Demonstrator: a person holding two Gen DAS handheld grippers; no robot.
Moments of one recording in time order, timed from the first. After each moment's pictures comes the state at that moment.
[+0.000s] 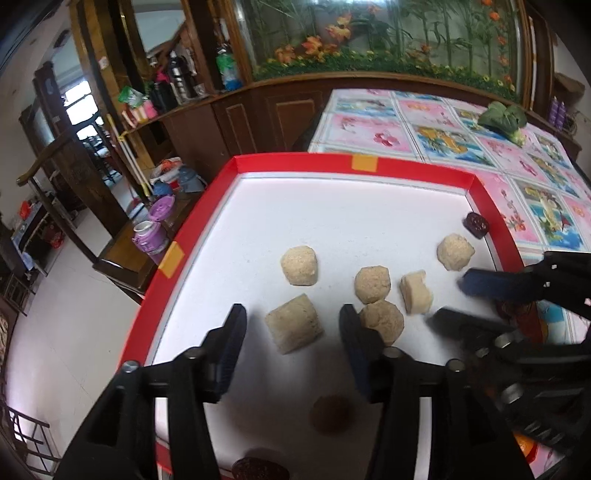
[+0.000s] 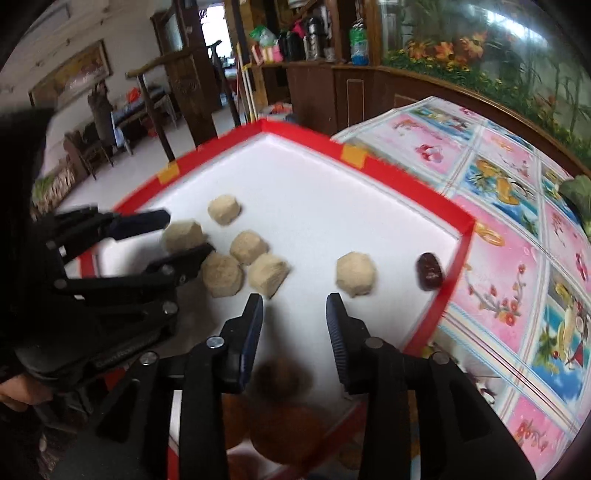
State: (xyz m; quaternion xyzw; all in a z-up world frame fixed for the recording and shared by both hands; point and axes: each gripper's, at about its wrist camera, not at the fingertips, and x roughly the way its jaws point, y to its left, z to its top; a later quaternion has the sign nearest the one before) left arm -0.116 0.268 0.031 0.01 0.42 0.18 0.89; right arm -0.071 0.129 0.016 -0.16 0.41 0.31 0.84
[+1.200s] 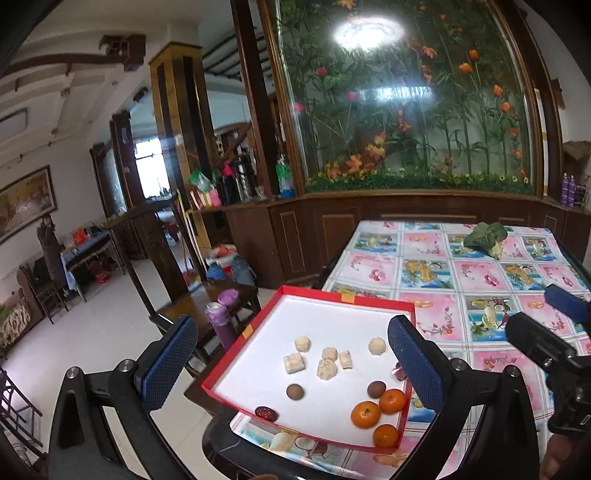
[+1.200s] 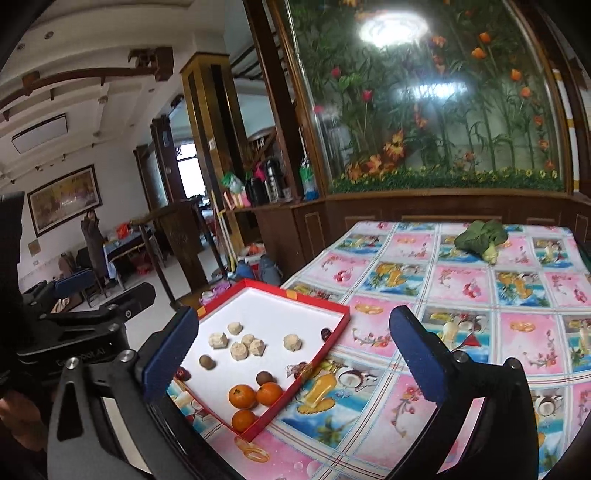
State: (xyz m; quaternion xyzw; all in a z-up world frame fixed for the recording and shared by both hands) left arm -0.218 0.163 0.164 0.03 0.22 0.28 0.94; right arm -0.196 -0.002 0.147 -0.02 0.18 0.27 0.94
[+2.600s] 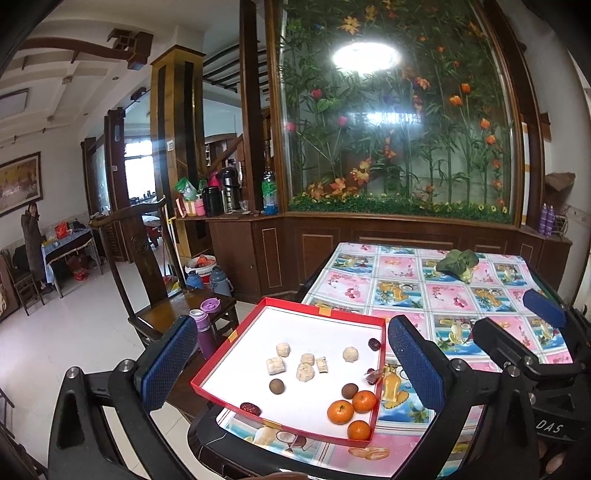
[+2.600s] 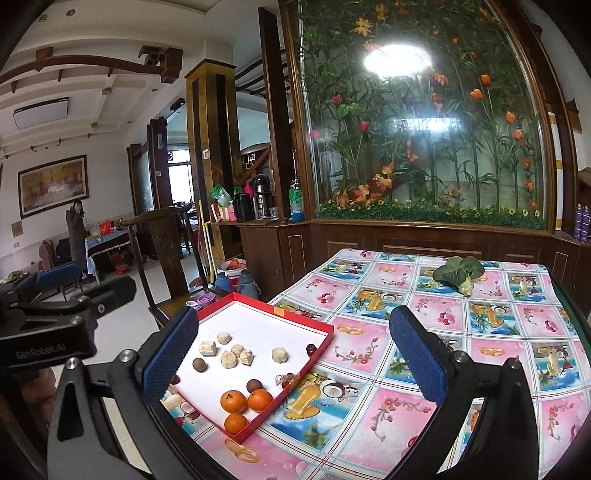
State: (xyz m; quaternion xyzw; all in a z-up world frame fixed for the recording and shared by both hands) left arm -0.258 0.160 0.182 -0.01 0.18 0.23 0.96; right arm -0.231 0.006 0.161 -0.06 0.13 0.24 0.96
